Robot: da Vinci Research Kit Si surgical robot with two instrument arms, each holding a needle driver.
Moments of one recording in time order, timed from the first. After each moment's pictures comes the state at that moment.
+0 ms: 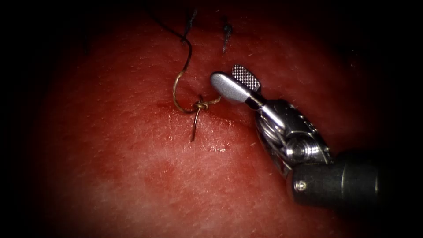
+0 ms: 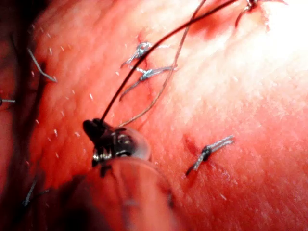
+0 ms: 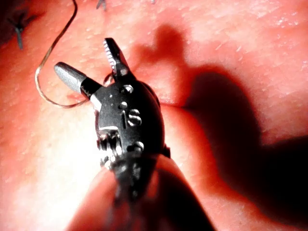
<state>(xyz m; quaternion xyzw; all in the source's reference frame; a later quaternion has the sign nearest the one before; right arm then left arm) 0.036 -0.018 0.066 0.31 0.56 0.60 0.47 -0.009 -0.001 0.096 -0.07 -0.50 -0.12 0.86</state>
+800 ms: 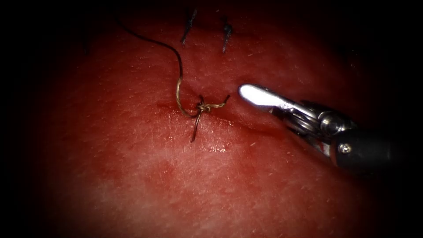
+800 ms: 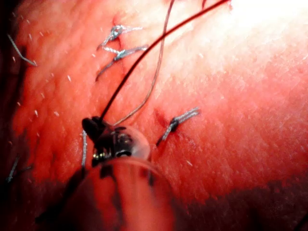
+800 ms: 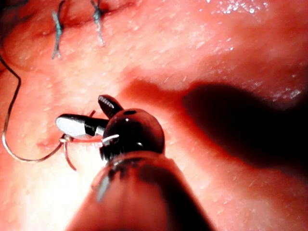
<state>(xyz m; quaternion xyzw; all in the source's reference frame) 0.031 -0.017 0.067 0.40 0.50 0.64 0.42 -0.004 -0.003 0.095 -0.08 -0.50 -0.11 0.86</state>
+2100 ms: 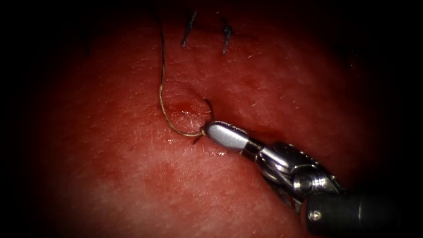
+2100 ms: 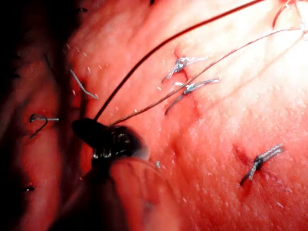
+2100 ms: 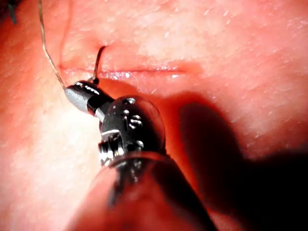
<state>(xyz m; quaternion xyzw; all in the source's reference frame) 0.036 -0.023 0.062 0.28 0.58 0.54 0.54 -0.009 0.007 0.093 -0.18 -0.49 -0.14 0.84</state>
